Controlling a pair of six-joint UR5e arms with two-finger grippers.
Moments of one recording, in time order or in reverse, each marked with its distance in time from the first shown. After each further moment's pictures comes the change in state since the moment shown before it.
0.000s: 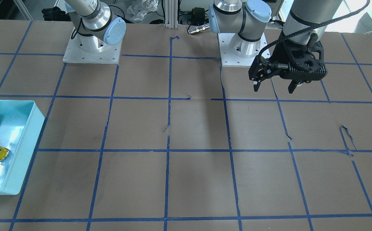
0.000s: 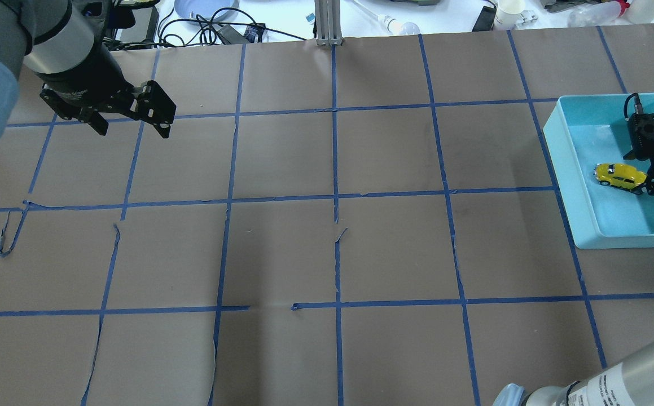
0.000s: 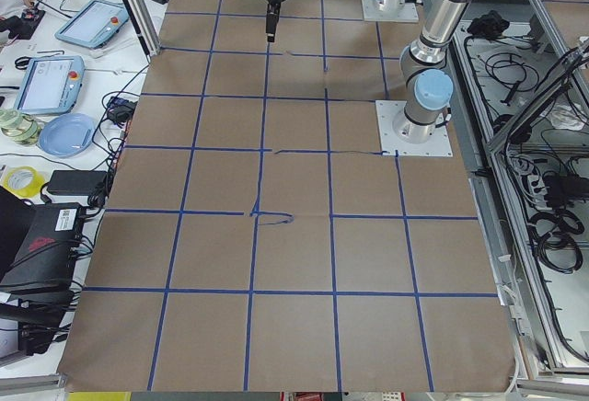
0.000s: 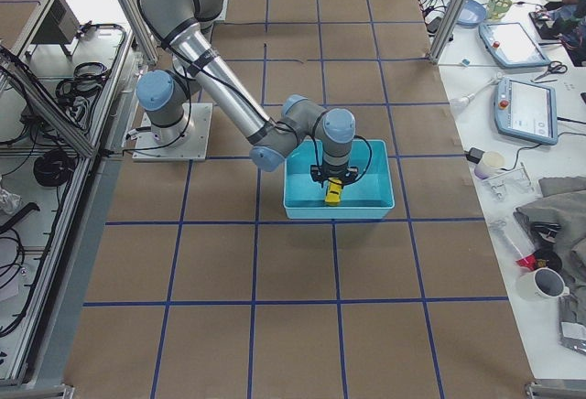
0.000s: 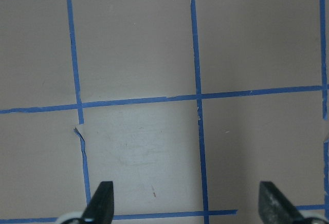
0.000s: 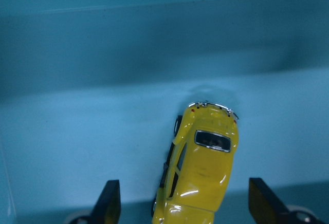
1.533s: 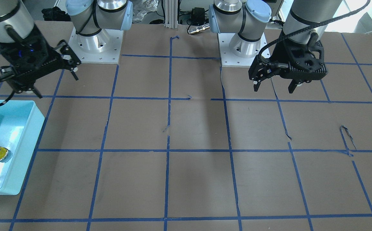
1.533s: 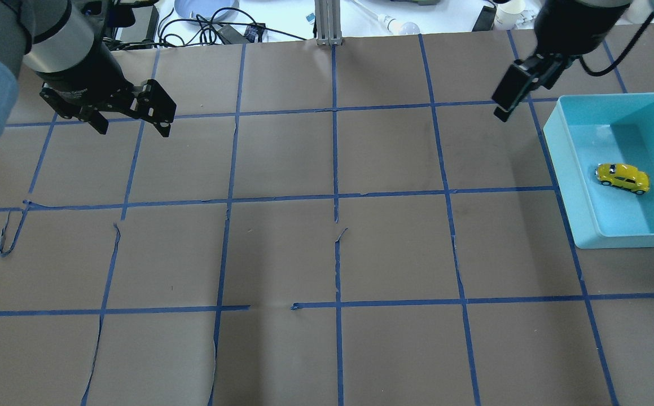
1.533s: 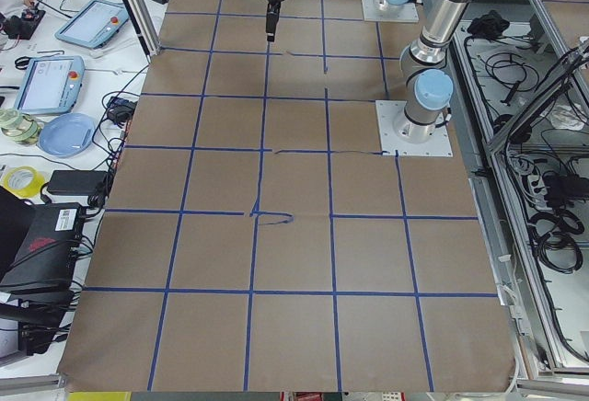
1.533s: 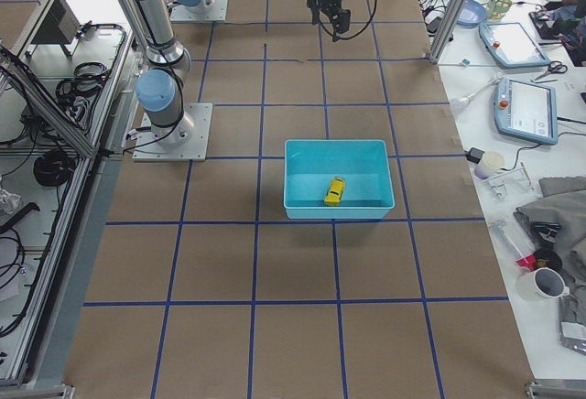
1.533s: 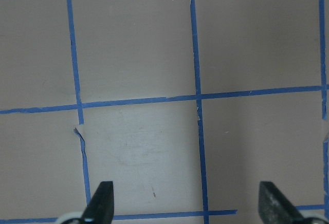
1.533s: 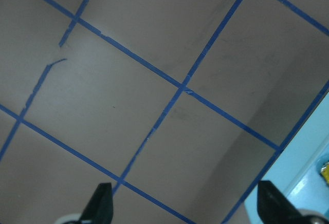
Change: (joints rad) left arm -0.001 0.001 0.001 0.001 0.000 0.000; right arm 0.631 -0.328 -0.348 0.728 -0.009 1.582
